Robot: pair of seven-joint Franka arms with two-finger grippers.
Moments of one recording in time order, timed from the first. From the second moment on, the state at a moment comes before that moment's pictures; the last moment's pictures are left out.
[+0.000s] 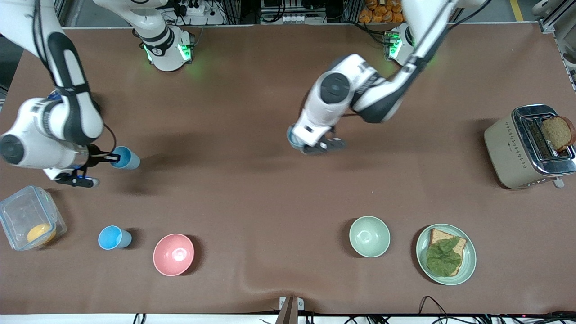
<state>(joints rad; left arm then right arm) -0.36 0.49 -0.51 -1.74 0.06 2.16 -1.04 0.01 0.32 -0.19 -1.92 0.12 1.89 -0.08</state>
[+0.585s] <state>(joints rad) -0.47 0.67 -0.51 -1.75 0.24 2.35 -1.30 0.04 0.29 -0.06 -1.73 0.20 1.67 0.16</state>
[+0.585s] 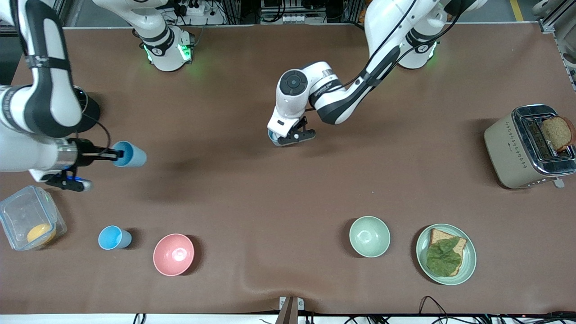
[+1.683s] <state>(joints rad) -0.20 0.29 -0.49 -1.70 0.25 2.19 -1.38 0.06 0.16 0.50 -1.97 0.20 2.00 0.83</state>
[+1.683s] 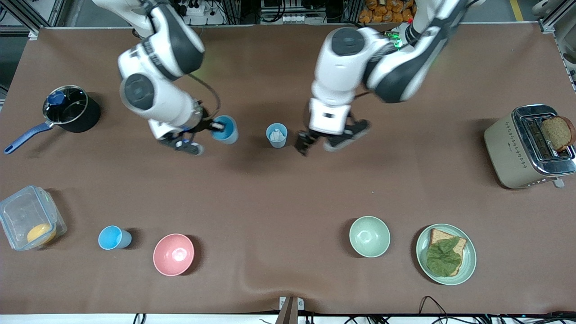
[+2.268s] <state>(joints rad) 0.08 0.21 -0.50 -1.62 0.18 1.91 -0.77 0.11 0.22 0.63 -2.06 0.17 2.20 1.07</state>
